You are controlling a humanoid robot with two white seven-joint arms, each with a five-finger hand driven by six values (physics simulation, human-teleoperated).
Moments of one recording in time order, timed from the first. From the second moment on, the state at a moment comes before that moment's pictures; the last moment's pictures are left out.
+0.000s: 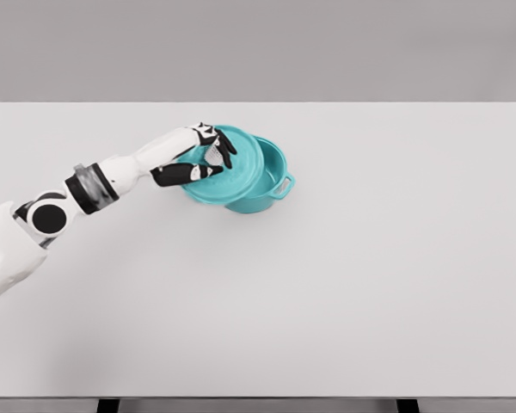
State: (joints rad) left arm -0.70 0.60 -0.91 -1.27 0.10 -0.53 -0.14; right arm -0.01 0.00 0.10 0.13 0.07 -0.28 0.38
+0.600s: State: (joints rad) left arm -0.78 0.49 -0.96 -1.15 0.10 -0.53 -0.17; right arm -0.01 0.00 0.10 0.13 0.07 -0.28 0.38
